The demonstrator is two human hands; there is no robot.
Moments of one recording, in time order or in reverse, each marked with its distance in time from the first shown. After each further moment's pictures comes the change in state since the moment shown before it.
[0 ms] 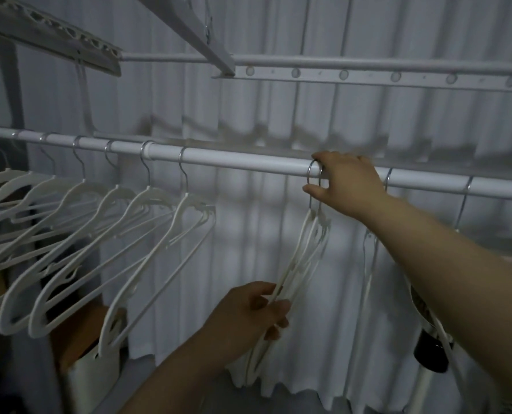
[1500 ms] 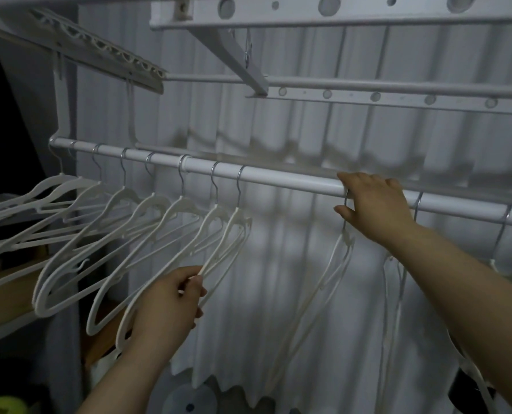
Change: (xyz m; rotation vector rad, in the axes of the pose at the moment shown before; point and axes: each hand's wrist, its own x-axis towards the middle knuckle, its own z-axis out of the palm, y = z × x) left_hand -0.020 -0.018 -0.088 0.175 0.707 0.026; right_hand 0.002 -0.018 0.005 -0.078 -0.004 -0.041
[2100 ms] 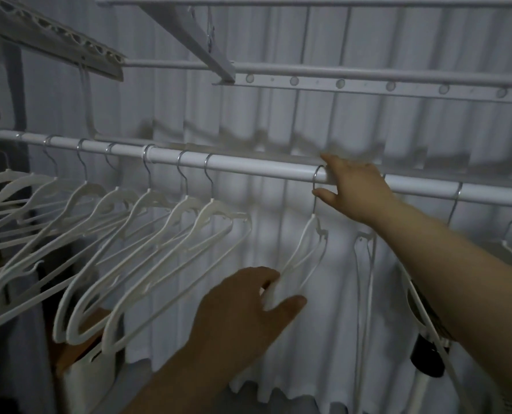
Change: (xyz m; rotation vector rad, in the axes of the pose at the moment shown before) left_hand -0.051 0.048 0.062 0.271 -0.357 0.421; right_hand -0.012 0.027 -0.010 0.016 -0.028 0.012
